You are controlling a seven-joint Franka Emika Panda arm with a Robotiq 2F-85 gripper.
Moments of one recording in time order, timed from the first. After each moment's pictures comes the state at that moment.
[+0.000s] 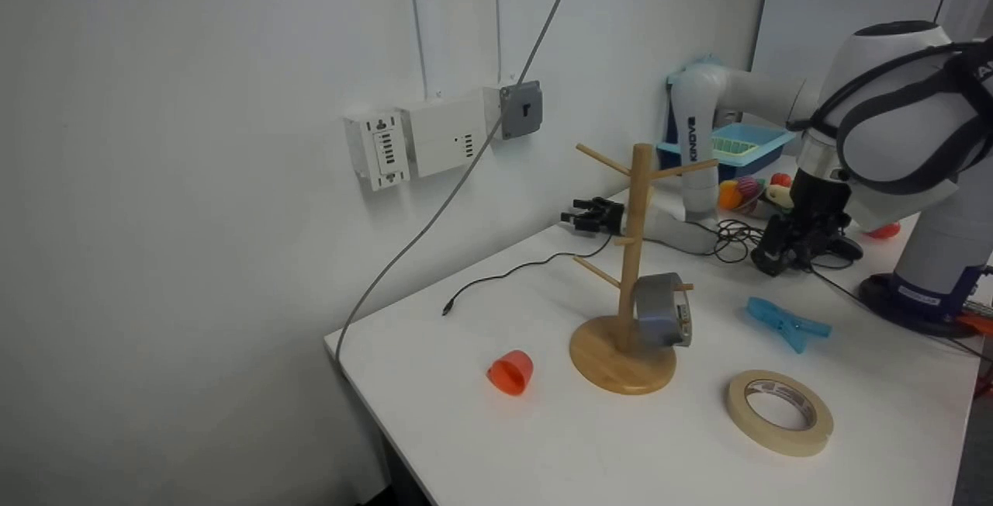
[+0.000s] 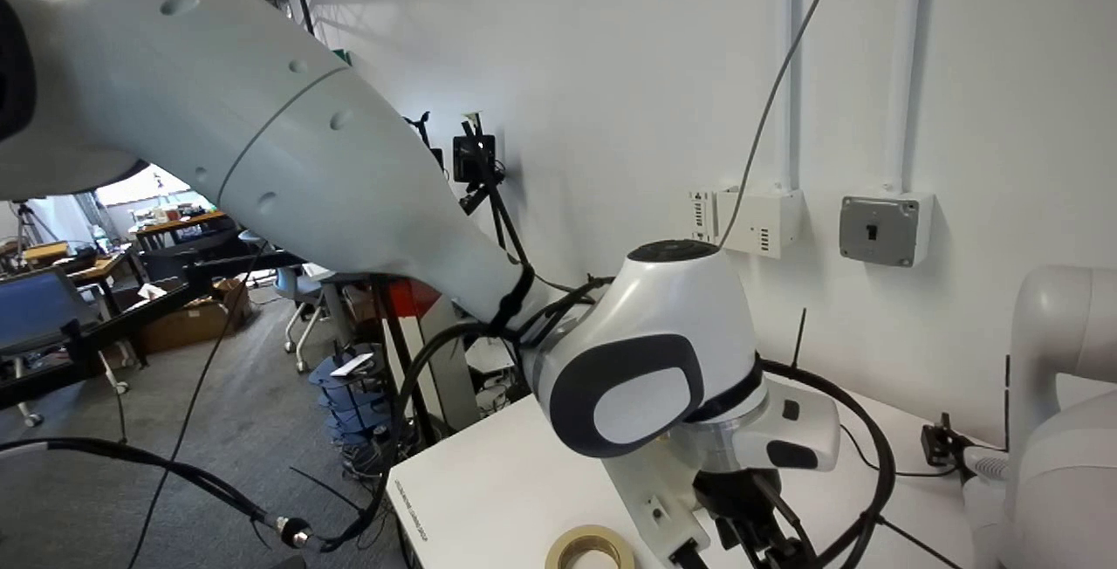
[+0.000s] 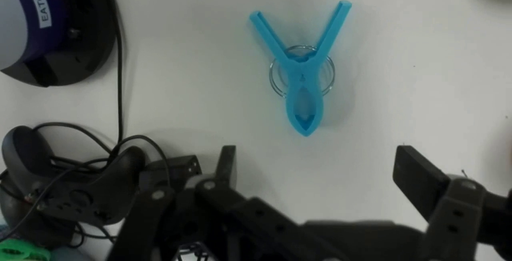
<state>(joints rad) -0.11 0.41 -0.23 -2.08 -0.05 2.63 0.05</state>
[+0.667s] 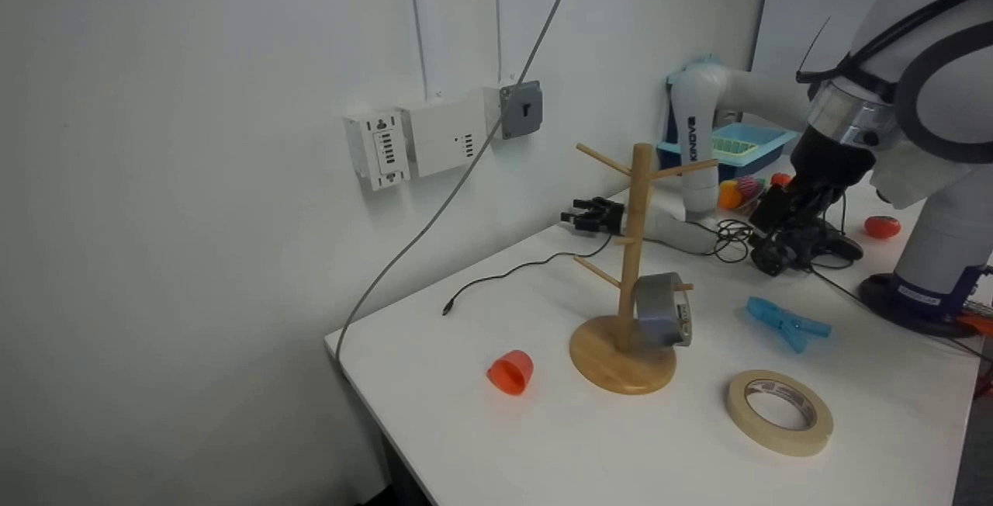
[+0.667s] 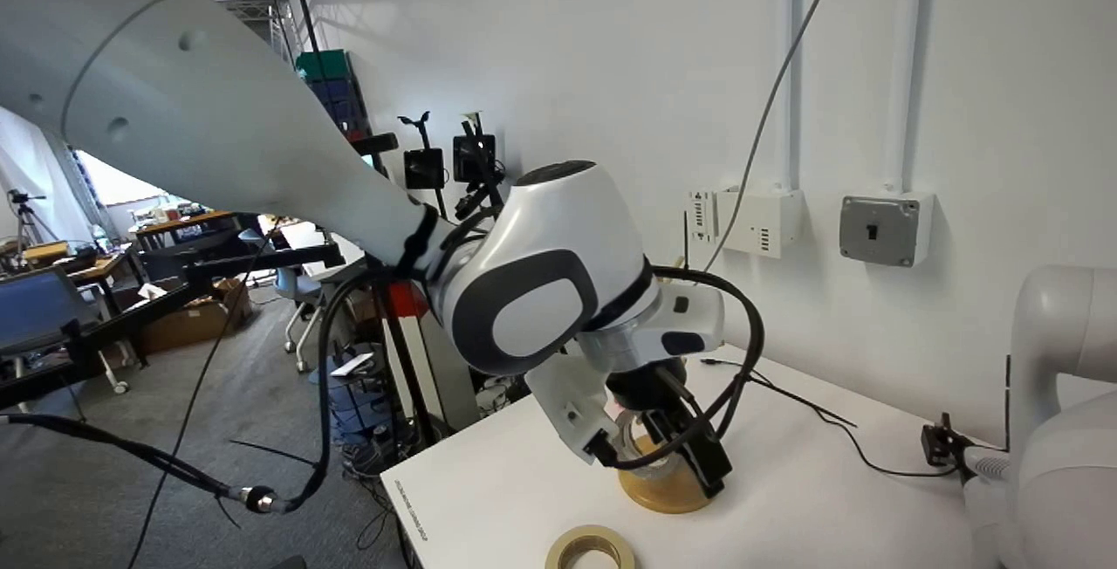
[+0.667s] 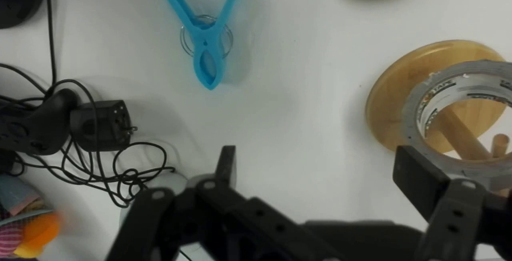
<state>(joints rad) -0.06 0.17 -0.14 -2.26 -0.05 2.72 0.05</state>
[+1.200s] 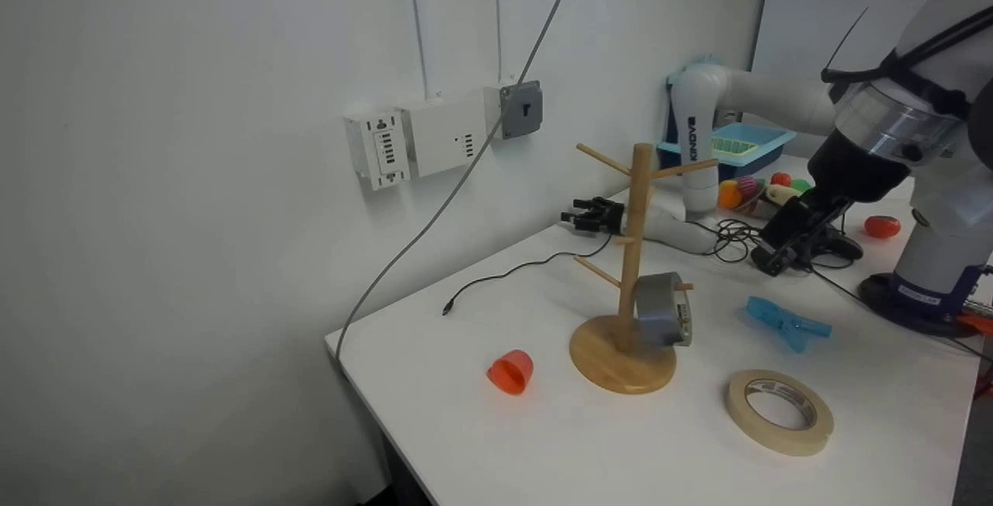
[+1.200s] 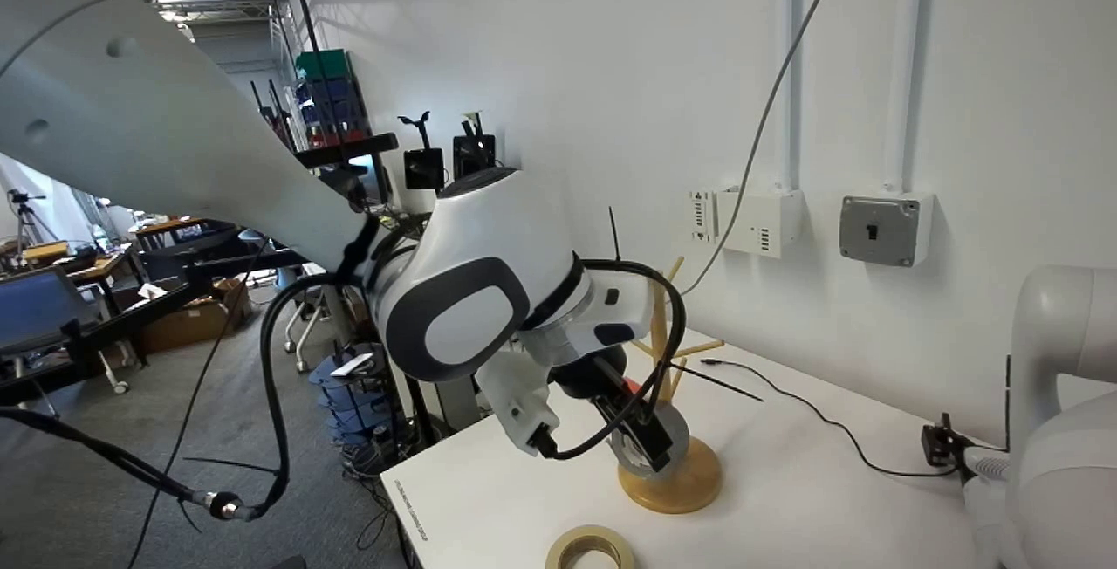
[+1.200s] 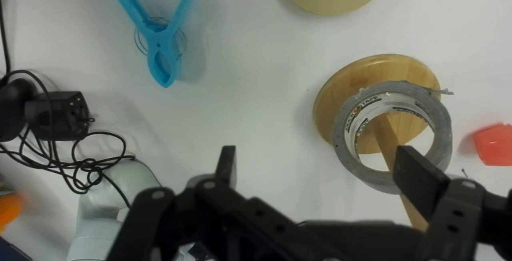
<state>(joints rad) -0.05 0.05 -0.07 -2.42 -0.05 2.85 0.05</state>
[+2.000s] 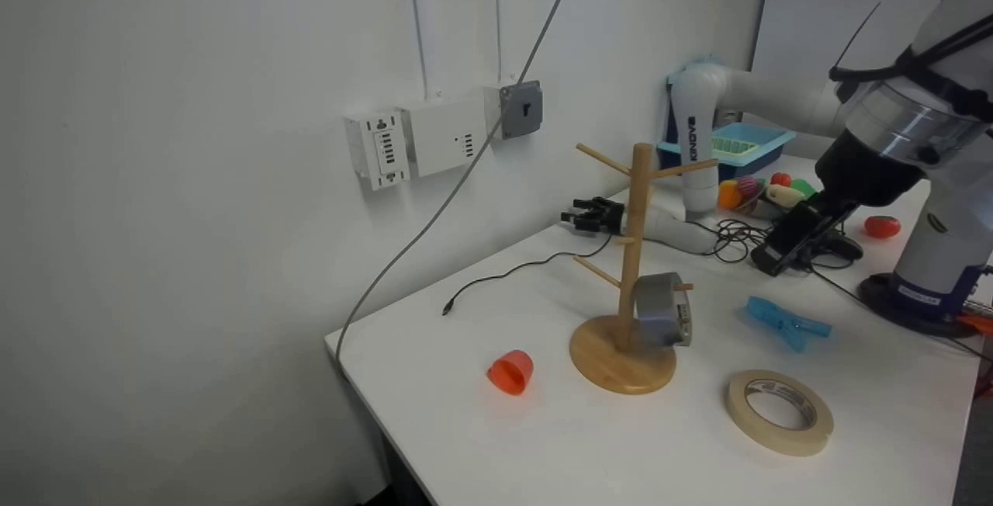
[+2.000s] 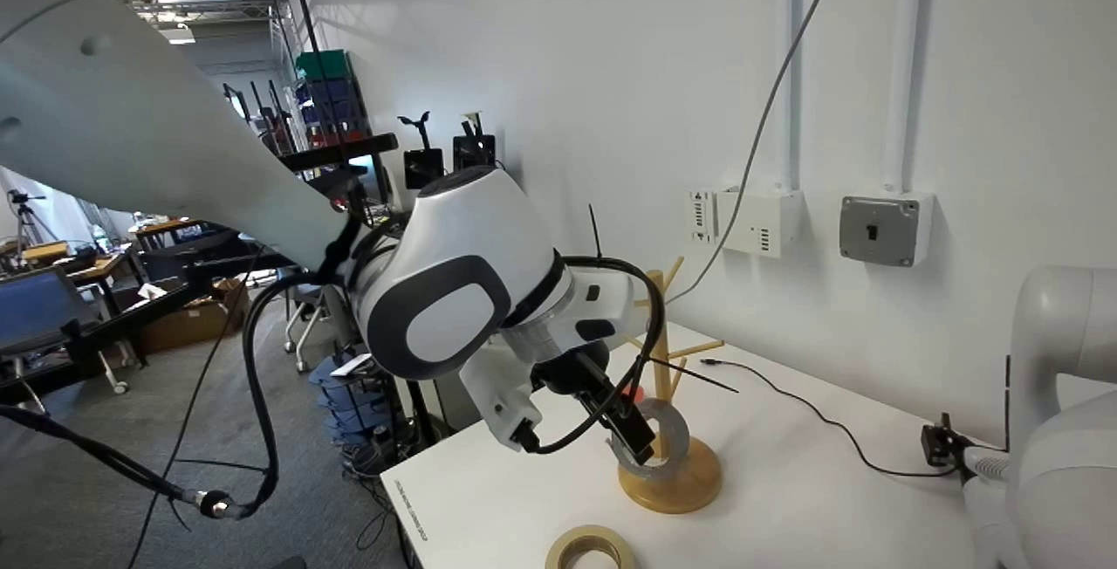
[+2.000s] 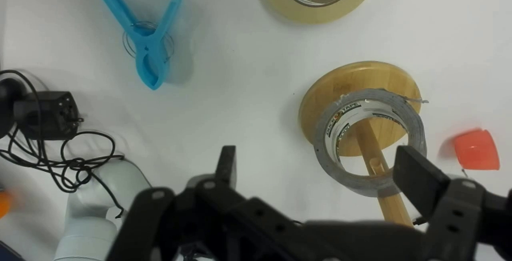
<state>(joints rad) -0.05 0.02 -0.06 -2.46 -0.05 2.86 0.05</state>
